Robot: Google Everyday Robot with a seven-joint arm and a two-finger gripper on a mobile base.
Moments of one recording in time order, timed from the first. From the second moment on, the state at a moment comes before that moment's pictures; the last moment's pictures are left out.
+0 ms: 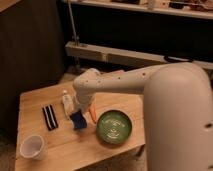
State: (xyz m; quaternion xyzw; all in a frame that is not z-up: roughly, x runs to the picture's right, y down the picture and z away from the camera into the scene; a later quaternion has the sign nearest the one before) arm -0.145 0.096 0.781 -0.35 0.03 0.61 0.71
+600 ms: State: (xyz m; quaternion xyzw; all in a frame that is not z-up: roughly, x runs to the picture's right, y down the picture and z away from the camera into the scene) arm -0.229 0.023 0.714 -0.41 -0.28 0.55 0.67
